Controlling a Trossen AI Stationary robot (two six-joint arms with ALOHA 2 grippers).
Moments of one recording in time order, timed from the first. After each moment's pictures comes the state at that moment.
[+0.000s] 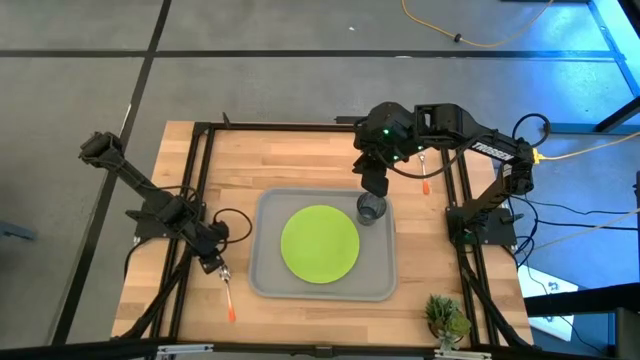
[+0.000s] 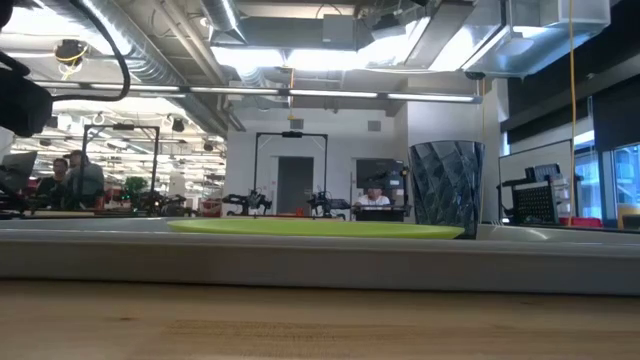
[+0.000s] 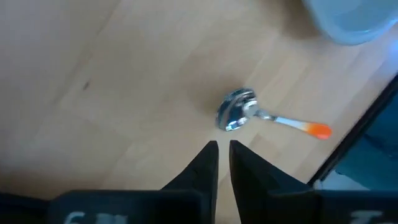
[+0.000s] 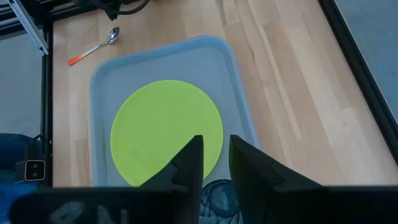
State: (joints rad) left arm -0.63 0.77 0.37 -0.66 0.20 -1.41; right arm -0.13 1.64 2.03 -1.28 -0.08 0.15
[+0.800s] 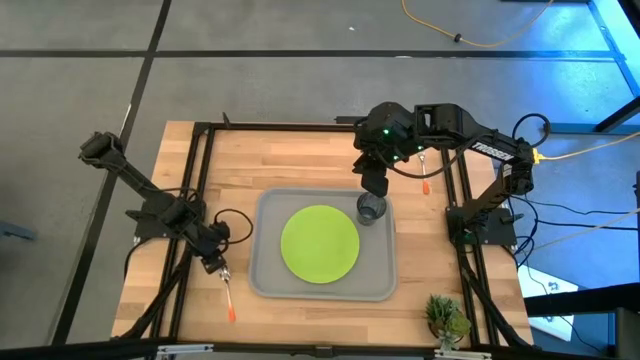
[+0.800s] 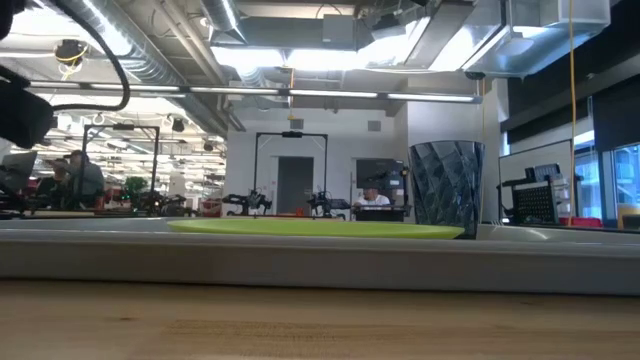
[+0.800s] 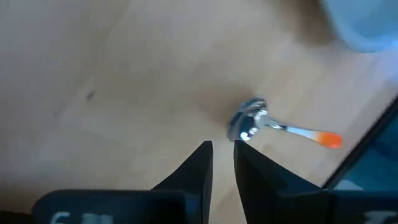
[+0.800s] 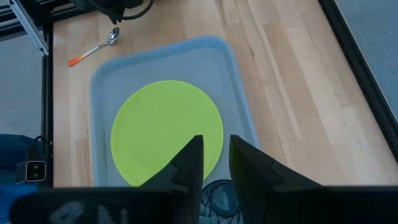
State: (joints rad) left arm -0.63 0.79 0.33 -0.61 0.18 -1.41; right arm -0.13 1.64 2.03 -1.28 -0.08 0.15
